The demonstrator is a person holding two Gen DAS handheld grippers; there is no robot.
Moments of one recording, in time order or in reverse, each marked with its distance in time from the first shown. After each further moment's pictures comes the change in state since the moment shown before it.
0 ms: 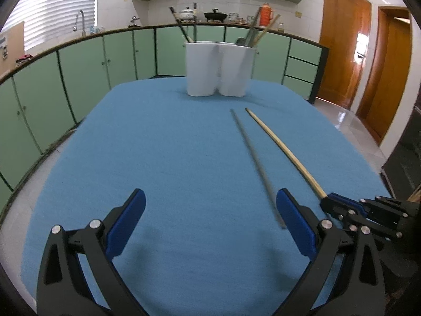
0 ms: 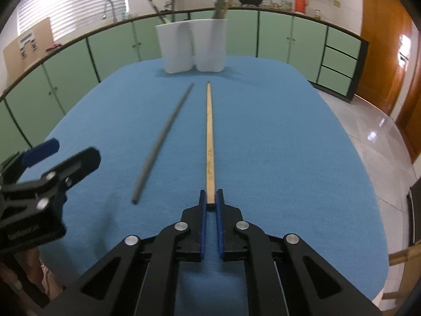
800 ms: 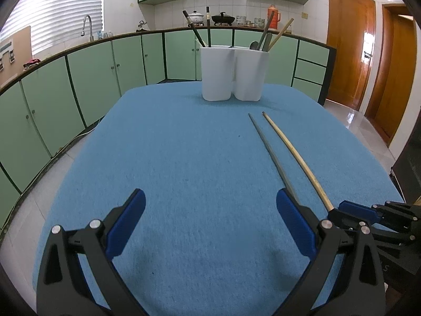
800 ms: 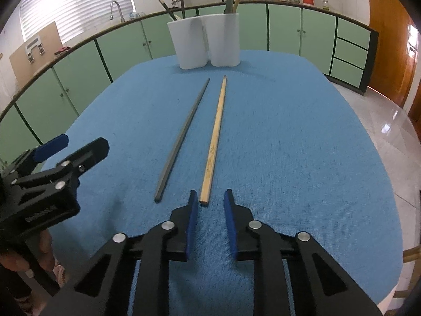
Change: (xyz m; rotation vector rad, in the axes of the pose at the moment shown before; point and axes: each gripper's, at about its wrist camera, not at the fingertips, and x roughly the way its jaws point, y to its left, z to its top) left arm -0.002 0.023 0.004 0.009 -0.025 0.078; right arm 0.003 0.014 0.001 0.007 0.033 0.097
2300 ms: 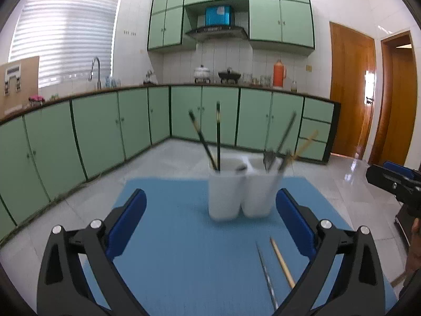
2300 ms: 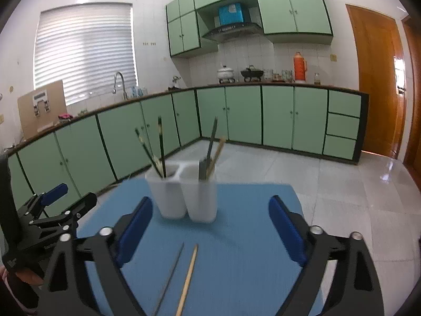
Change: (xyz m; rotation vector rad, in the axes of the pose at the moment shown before) left arm 0.003 0.009 0.142 -0.038 -0.285 0.005; right arm -0.064 -0.046 0.167 -0.021 -0.435 -0.012
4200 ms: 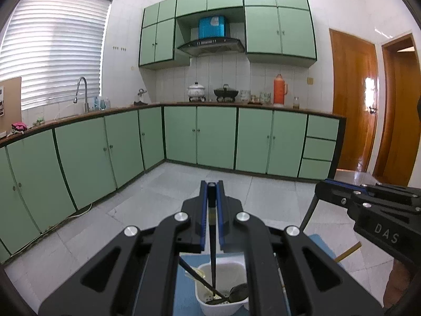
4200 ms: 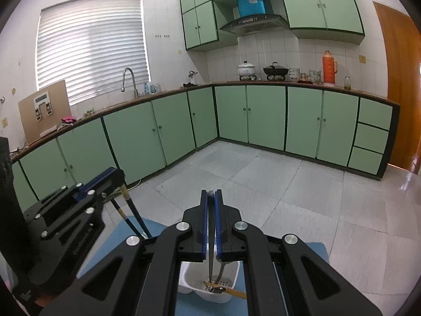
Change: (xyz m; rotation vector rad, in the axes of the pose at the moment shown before) left arm 0.143 -0.019 0.143 0.033 -0.088 -0.006; right arm 0.161 0.015 0.143 -0.035 0.046 0.106
